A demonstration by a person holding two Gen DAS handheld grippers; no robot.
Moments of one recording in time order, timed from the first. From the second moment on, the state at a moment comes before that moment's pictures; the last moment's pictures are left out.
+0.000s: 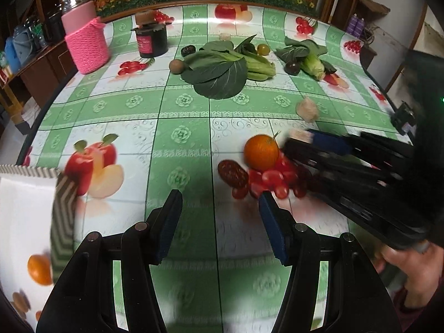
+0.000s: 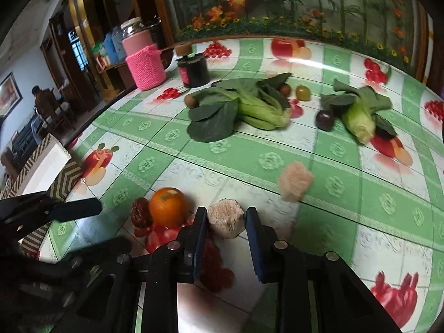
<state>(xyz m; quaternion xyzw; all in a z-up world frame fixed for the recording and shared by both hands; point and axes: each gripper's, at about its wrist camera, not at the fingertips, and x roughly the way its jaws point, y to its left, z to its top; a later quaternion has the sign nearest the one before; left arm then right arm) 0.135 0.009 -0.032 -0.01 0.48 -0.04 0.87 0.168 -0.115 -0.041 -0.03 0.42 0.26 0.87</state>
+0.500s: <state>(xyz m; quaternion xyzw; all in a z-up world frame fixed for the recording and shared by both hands) 0.150 0.014 -0.040 -0.02 0.48 -0.05 0.88 0.162 -0.122 -0.035 -0.02 0.43 0.27 0.86</state>
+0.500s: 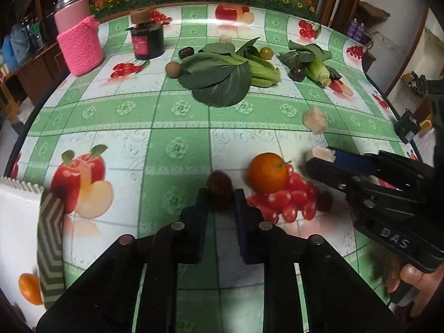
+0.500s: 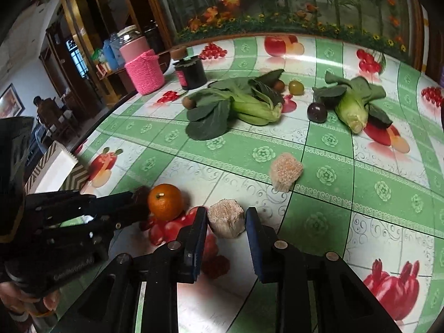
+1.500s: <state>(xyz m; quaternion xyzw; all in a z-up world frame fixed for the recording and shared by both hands) 0.061 0.037 -0.022 -0.02 0.46 -0.07 0.89 0.089 -0.100 -0.025 -0.04 0.42 0.26 0.87</state>
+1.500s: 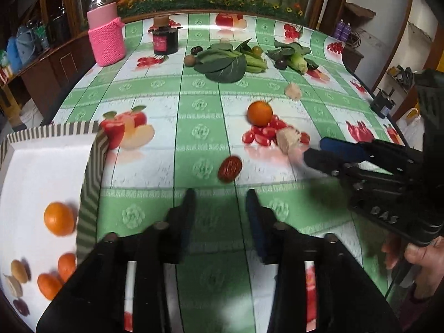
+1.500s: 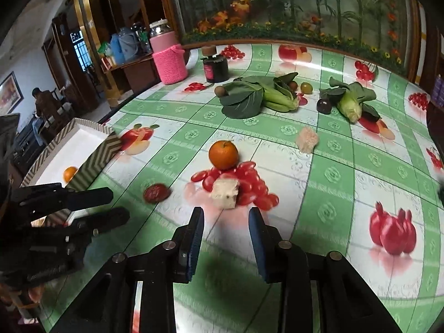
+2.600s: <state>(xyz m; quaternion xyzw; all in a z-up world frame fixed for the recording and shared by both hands) -0.005 0.071 0.002 0.00 0.42 -0.02 0.91 0.000 -0.078 0.000 0.02 0.38 0.35 0.86</state>
